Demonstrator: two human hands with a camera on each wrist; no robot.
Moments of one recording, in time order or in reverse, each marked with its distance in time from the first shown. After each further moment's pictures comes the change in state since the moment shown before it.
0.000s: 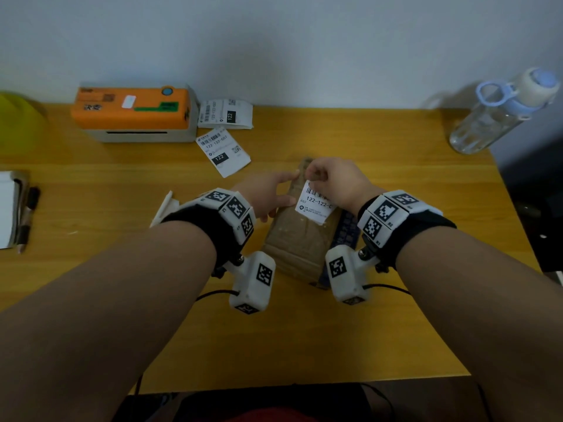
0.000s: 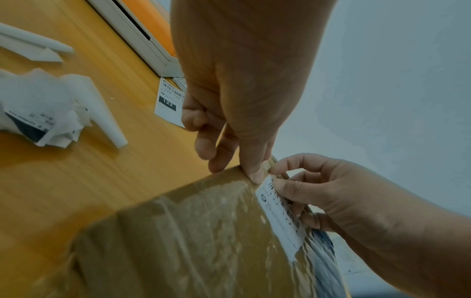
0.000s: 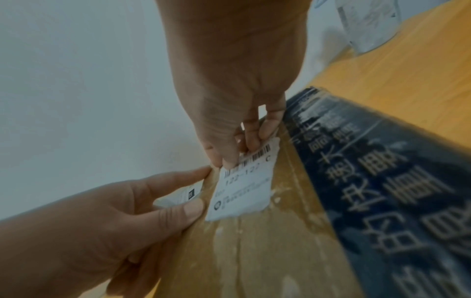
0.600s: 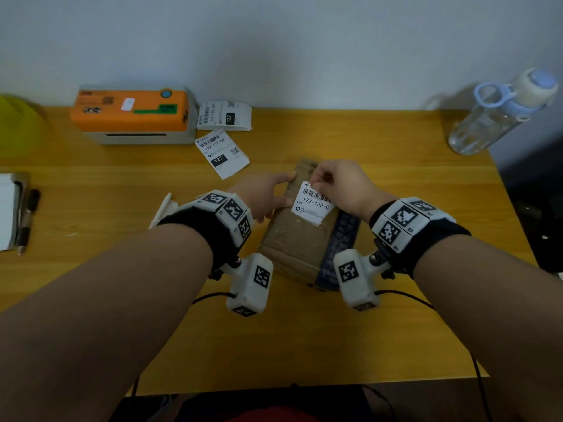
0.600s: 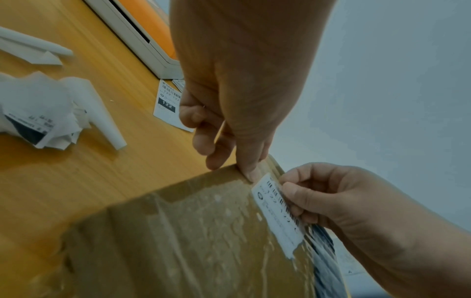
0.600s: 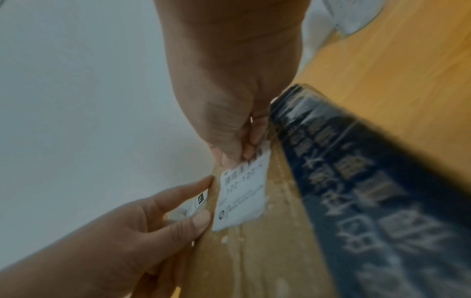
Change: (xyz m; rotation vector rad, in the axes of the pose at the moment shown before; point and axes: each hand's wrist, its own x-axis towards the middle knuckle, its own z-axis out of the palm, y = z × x) left_hand 0.003 -0.001 0.000 0.006 0.019 -0.028; right_hand -0.010 0.006 -0.006 0.082 0.030 -0.014
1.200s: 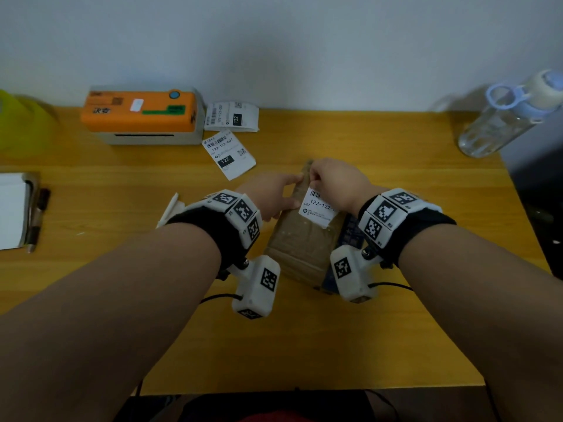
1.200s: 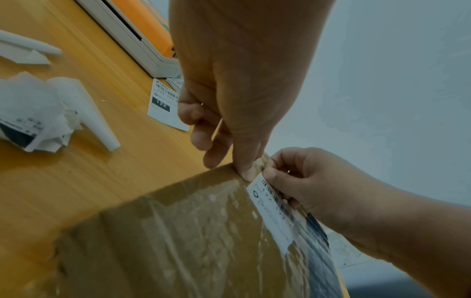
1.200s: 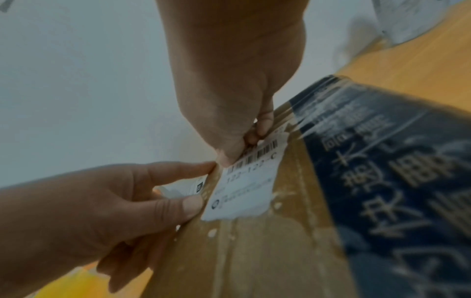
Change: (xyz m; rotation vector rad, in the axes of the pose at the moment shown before) left_hand -0.004 0.007 -0.005 0.063 0.005 0.019; right_hand 0.020 -0.013 0.009 -0.361 -0.103 -0.074
